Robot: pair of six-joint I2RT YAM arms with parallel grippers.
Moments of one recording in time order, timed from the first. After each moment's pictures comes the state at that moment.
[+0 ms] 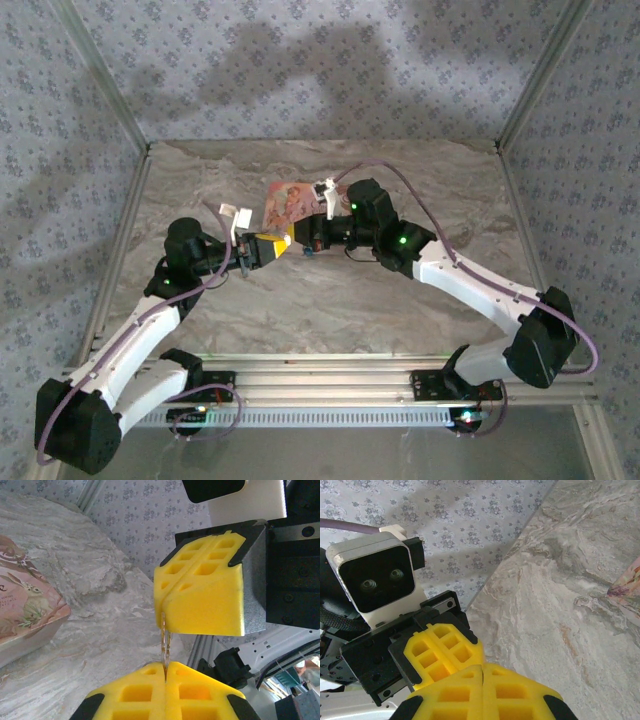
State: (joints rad) left arm -0.38 0.91 0.59 0.18 0.90 -0.58; right arm 0.80 1.38 1.15 -0.10 -0.49 0.65
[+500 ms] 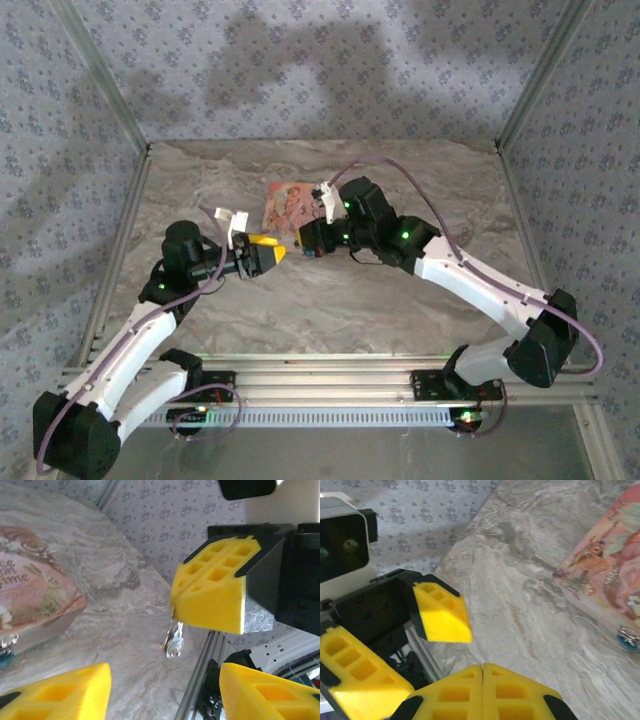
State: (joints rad) left arm -0.35 0.85 0.59 0.04 0.82 -0.54; right arm 0.83 1.38 1.28 -0.44 -0.30 0.46
